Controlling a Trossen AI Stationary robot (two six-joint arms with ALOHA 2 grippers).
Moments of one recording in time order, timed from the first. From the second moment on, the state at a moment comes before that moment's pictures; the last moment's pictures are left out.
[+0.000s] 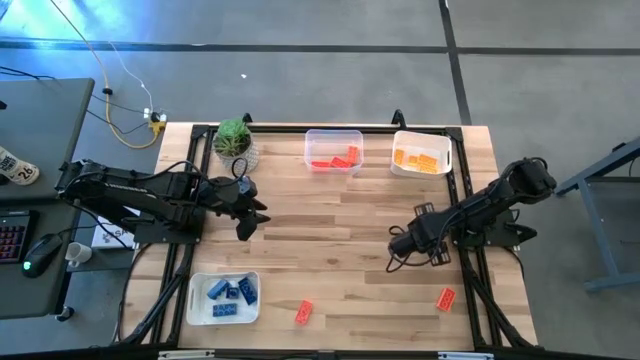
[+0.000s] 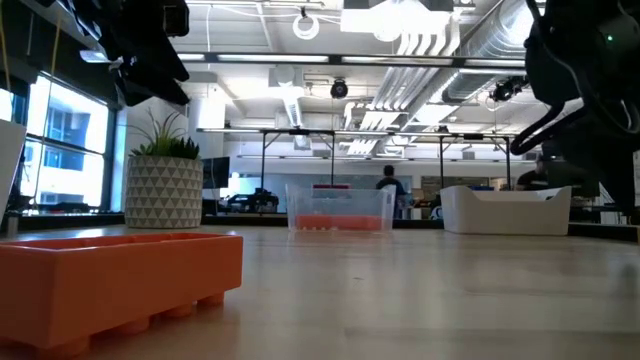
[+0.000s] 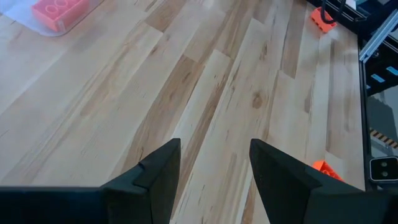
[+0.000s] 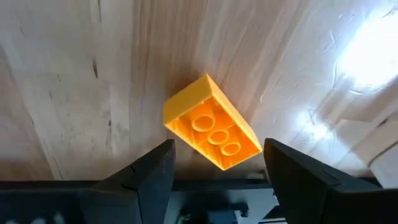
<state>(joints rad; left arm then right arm) 0.05 0.90 0.67 -0.51 -0.08 -0.55 0.36 1.50 0.76 -1.21 0.08 0.16</state>
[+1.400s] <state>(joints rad) 0.05 0.90 0.67 -0.51 -0.09 -0.55 0.37 1.61 0.70 -1.07 0.04 0.23</state>
